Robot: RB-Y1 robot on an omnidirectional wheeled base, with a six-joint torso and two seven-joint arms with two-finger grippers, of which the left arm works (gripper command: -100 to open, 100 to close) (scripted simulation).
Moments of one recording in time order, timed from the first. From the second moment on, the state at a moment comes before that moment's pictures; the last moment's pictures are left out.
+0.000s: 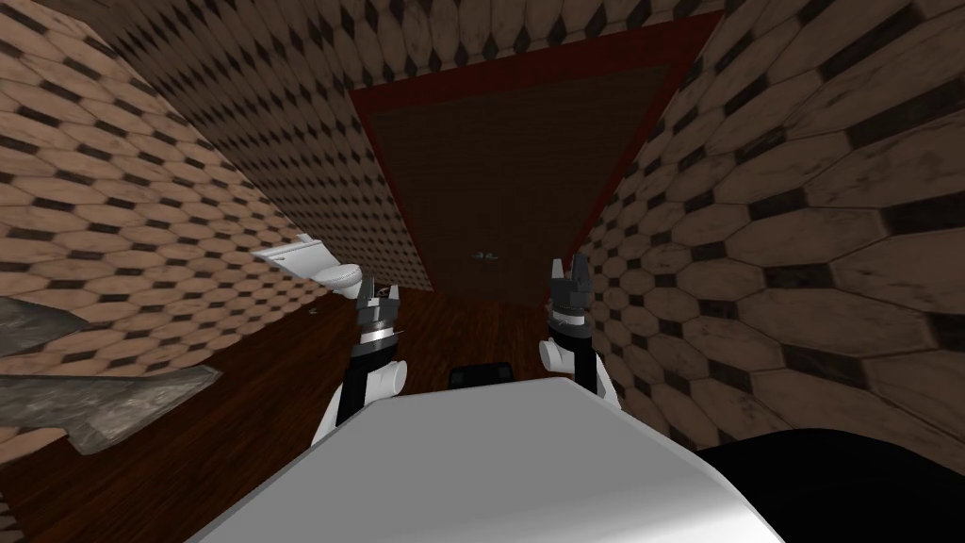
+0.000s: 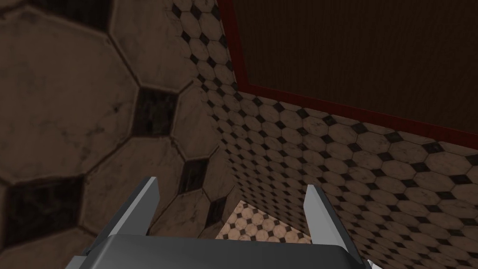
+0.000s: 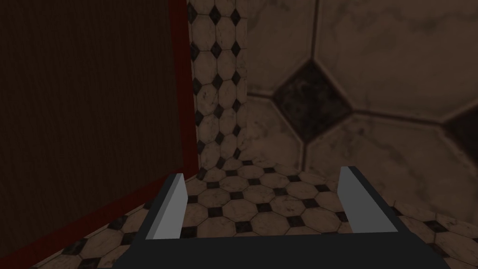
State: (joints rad) arm 0.51 0.01 0.04 -2.22 0.00 -0.42 0.08
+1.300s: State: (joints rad) arm 0.44 0.08 0.04 -1.92 0.02 -0.52 0.11
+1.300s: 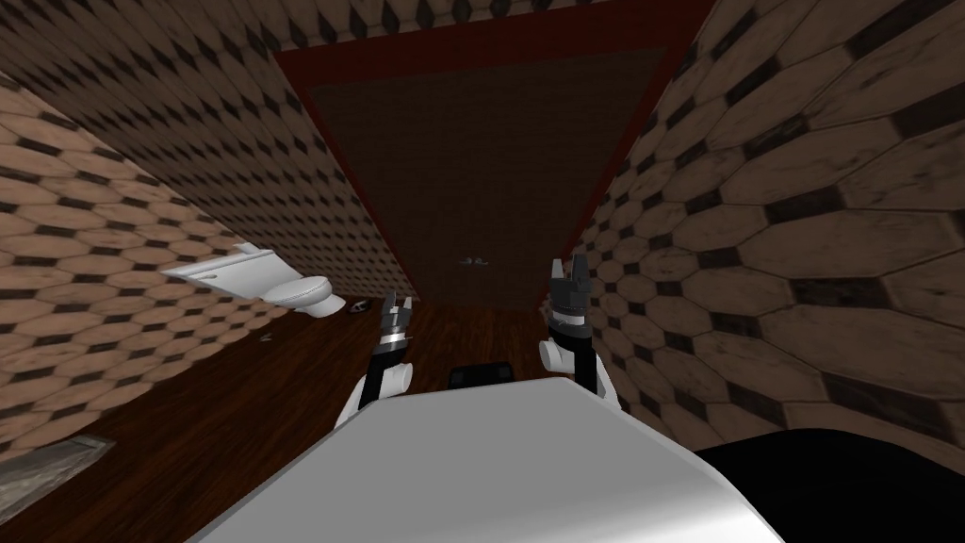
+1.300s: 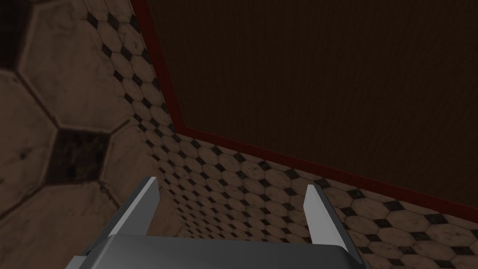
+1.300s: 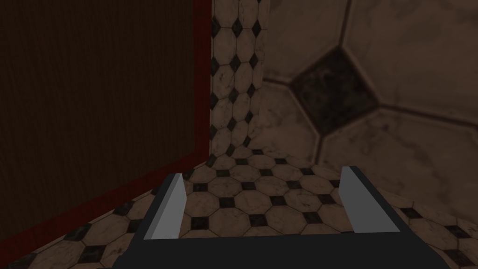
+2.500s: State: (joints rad) arm 0.34 0.15 0.04 -1.57 0.04 -0.62 0.15
